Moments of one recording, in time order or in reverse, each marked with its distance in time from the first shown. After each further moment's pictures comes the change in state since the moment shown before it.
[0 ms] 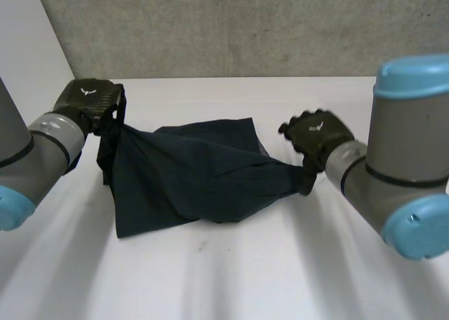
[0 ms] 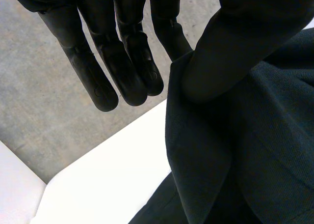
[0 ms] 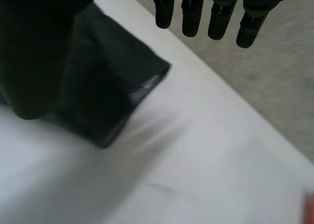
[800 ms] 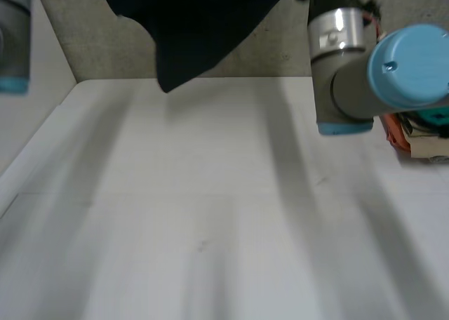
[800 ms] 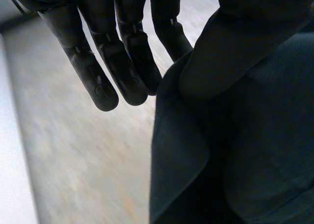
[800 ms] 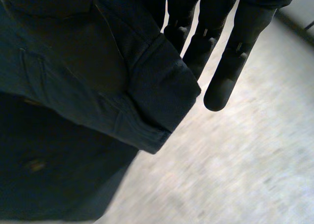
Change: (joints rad) left arm 0.057 -0.118 0.443 0.597 0.071 -0.177; right arm 0.002 0.208 -0.364 -0.991 -0.012 -0.194; left_hand 0.000 0.002 0.005 0.000 0.002; right_hand 0.894 0.969 0.975 0.985 0.921
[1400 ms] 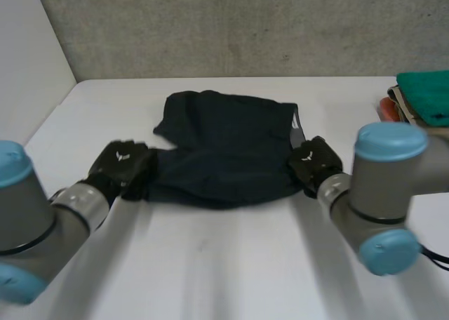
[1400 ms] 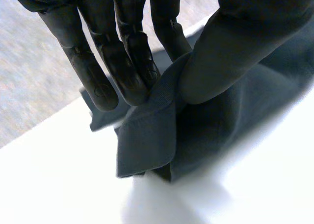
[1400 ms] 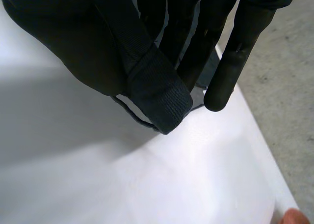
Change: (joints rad) left arm -0.066 0.167 -0.859 -0.374 0.112 0.220; right arm -0.055 -0.092 0.542 0.687 -0.024 -0.189; left_hand 0.000 0.000 0.000 0.000 0.000; right_hand 0.000 0.000 0.003 0.000 0.000
